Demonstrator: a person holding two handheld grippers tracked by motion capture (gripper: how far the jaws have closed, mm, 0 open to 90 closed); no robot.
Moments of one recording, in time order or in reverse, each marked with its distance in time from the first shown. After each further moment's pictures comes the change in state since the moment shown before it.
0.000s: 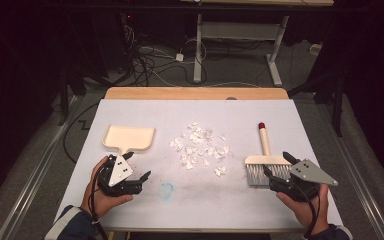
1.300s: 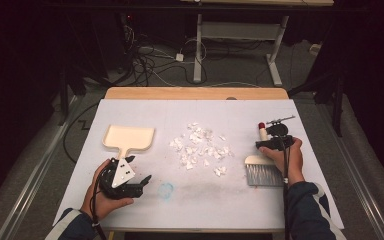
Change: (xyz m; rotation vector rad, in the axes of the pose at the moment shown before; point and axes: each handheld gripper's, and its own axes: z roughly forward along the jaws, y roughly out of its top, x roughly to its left) left arm -0.005 -0.005 0.003 0.049 -0.016 0.001; right arm -0.069 0.005 0.166 0.615 -0.033 0.291
